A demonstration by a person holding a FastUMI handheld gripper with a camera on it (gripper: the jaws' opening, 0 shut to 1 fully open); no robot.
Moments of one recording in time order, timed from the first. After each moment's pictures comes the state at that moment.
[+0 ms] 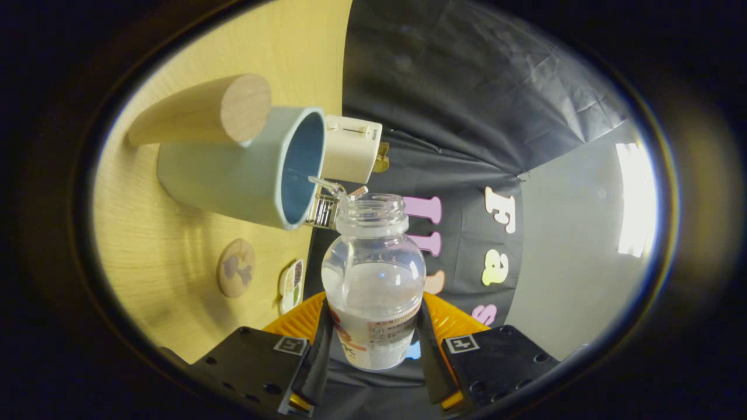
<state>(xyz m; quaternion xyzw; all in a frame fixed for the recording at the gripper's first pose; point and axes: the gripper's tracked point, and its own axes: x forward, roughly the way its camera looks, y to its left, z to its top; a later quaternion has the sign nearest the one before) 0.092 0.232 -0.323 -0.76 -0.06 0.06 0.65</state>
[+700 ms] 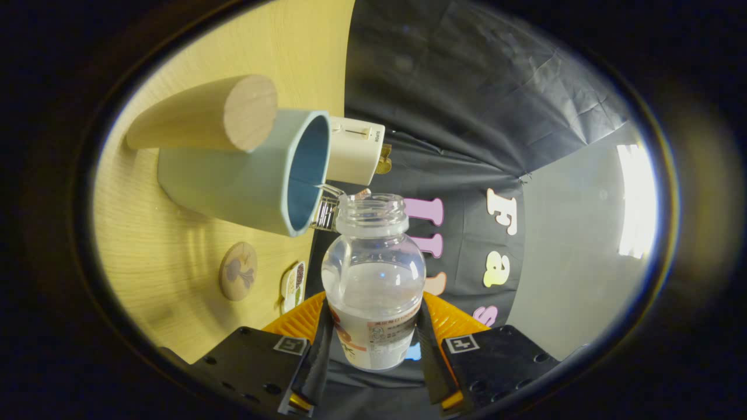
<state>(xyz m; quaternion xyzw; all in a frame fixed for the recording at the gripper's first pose) 0.094 0.235 -0.329 -0.76 -0.06 0.06 0.65</state>
